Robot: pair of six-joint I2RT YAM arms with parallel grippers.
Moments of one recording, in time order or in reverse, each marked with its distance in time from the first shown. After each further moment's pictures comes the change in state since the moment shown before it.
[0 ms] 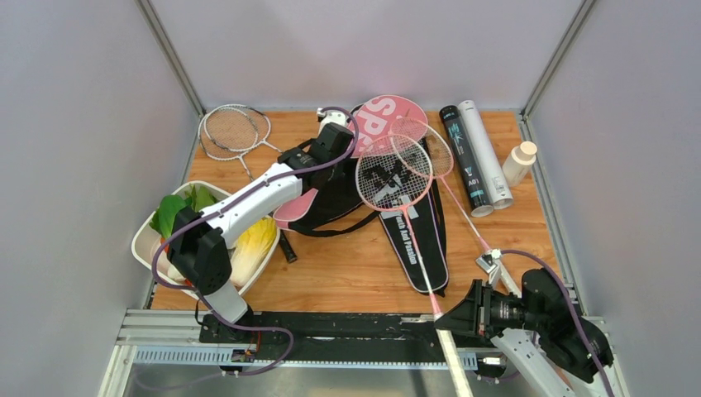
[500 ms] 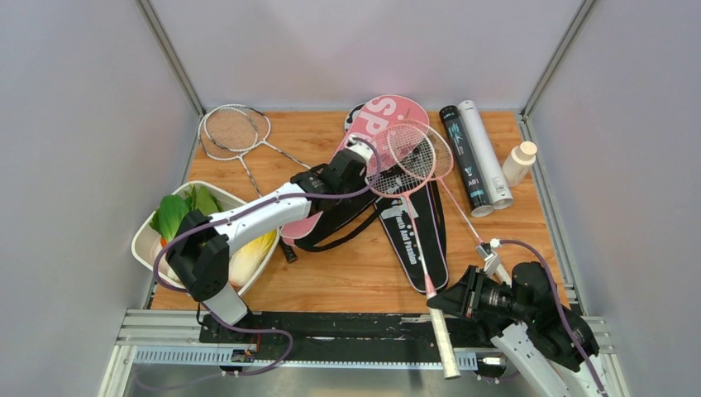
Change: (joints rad) left arm -0.124 -0.019 -0.207 0.166 0.056 0.332; right arm 0.000 0.009 -0.092 0.164 0.182 0.029
